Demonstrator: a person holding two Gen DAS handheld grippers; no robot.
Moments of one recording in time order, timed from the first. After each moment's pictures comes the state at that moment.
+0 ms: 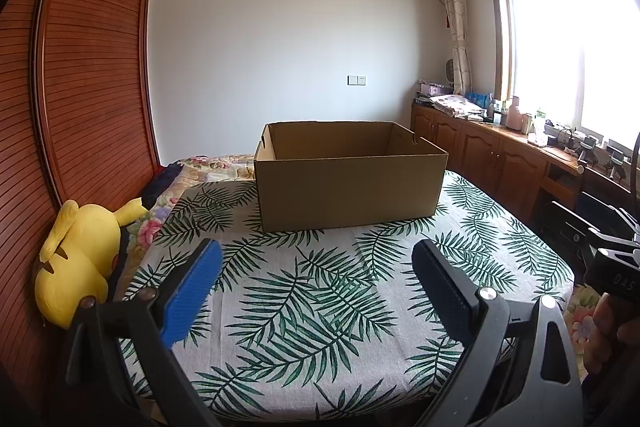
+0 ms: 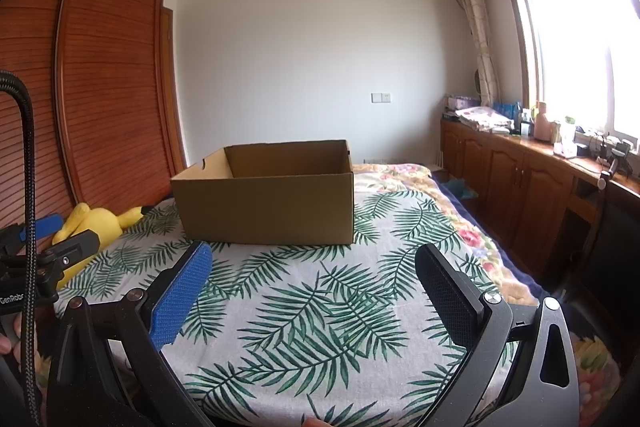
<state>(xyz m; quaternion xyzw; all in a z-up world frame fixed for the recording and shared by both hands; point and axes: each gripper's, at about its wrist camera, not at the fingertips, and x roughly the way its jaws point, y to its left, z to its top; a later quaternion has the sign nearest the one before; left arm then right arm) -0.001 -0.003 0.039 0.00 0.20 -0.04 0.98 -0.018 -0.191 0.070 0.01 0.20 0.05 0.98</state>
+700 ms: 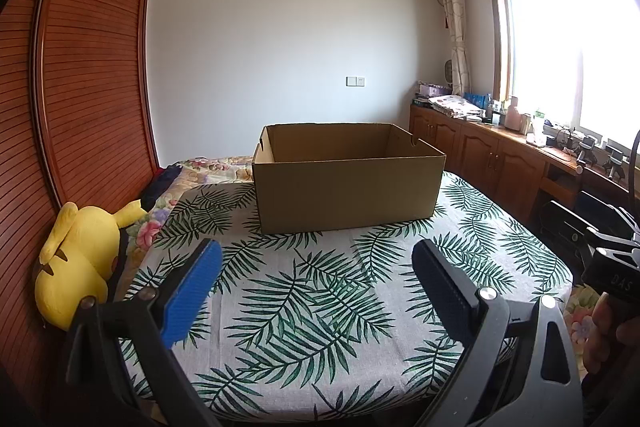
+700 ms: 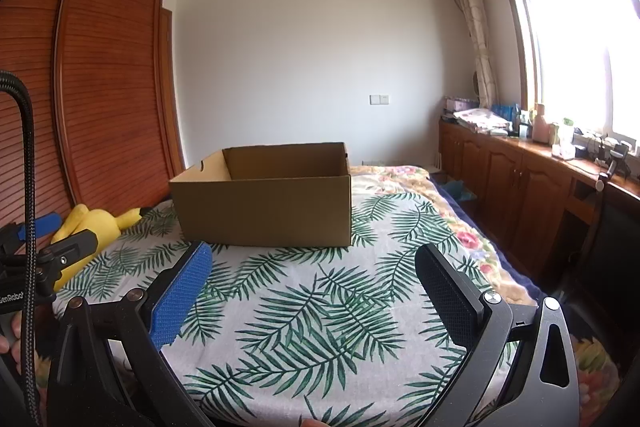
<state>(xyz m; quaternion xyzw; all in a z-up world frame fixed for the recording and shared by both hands) 0.001 -0.003 0.041 0.00 0.20 -0.04 0.98 -0.017 -0.191 0.071 0.01 0.20 0.04 0.98</state>
